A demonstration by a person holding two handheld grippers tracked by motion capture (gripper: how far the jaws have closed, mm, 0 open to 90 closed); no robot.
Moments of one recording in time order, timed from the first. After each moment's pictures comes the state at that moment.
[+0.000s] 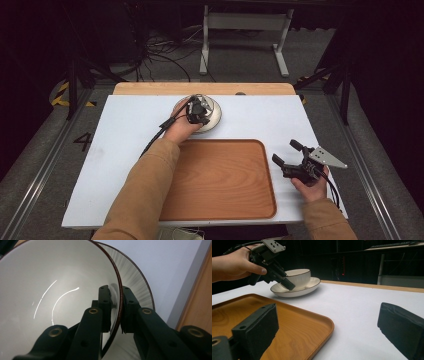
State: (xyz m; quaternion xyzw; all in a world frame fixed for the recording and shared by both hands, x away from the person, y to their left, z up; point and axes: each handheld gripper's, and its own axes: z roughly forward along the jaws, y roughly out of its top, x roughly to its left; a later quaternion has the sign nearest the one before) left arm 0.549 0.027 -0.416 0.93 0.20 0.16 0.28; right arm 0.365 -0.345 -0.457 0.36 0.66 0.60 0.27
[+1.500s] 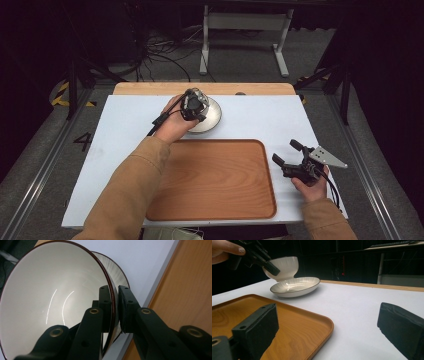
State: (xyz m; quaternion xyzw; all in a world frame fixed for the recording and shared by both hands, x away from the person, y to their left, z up) left arm 0.517 0.039 -0.358 0.93 0.19 0.17 0.26; right arm 0.366 -0.346 -0.457 0.36 0.66 0.60 0.27
